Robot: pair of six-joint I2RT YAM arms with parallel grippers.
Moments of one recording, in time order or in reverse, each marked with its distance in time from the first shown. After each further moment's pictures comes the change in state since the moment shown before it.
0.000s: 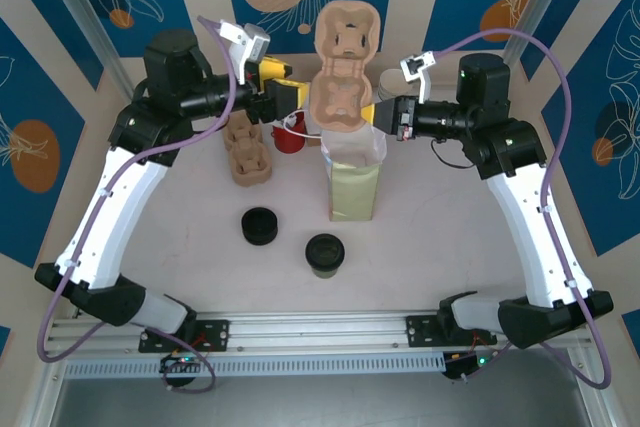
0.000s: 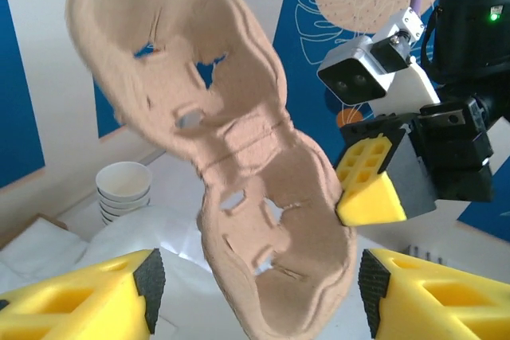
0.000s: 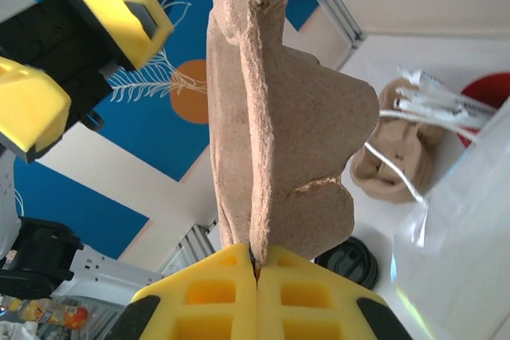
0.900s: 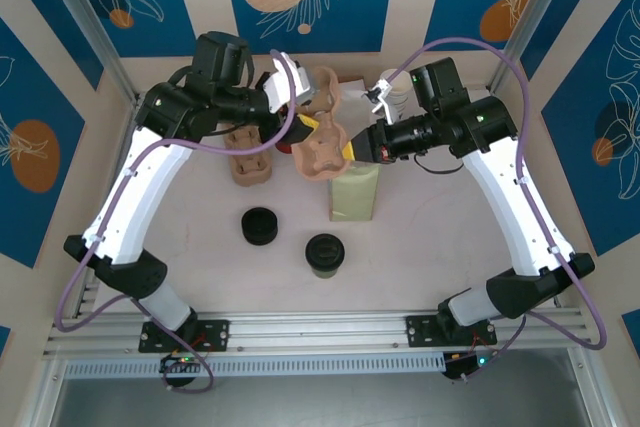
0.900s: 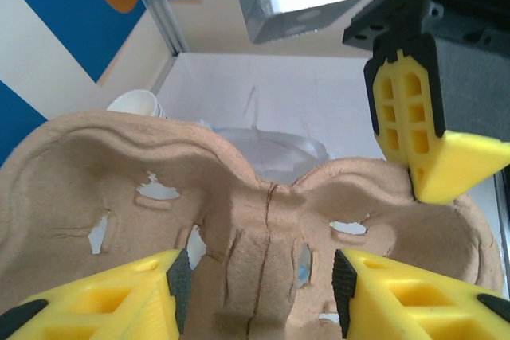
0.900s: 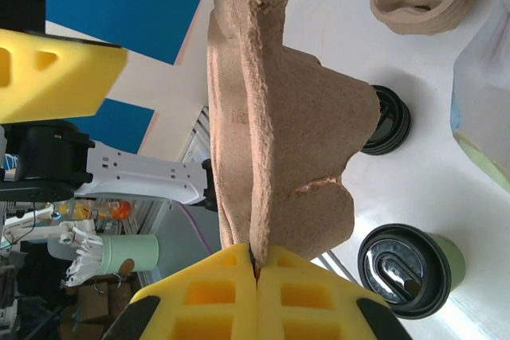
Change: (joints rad) left arm -0.109 0.180 0.253 -0.487 -0.140 0.616; right arm 0.143 0.171 0.180 -0.479 0.013 -0.126
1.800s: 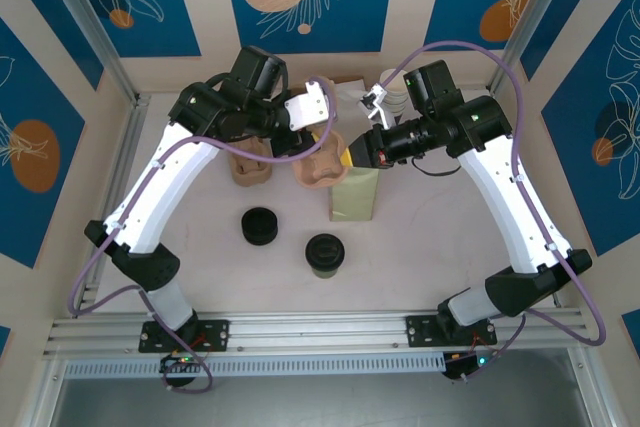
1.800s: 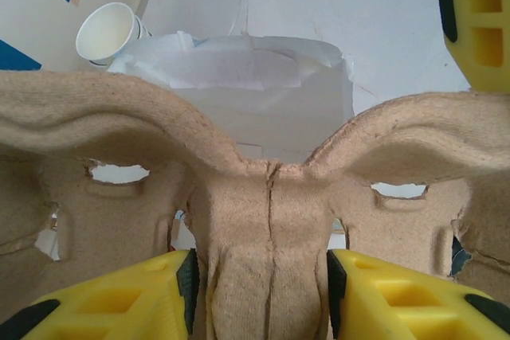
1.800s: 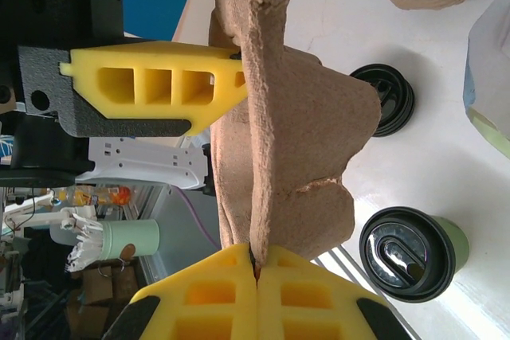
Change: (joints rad) left arm -0.092 0.083 0.028 -0.124 -0.228 0.100; right arm 0.017 0.013 0.002 -0.043 0.002 -0.022
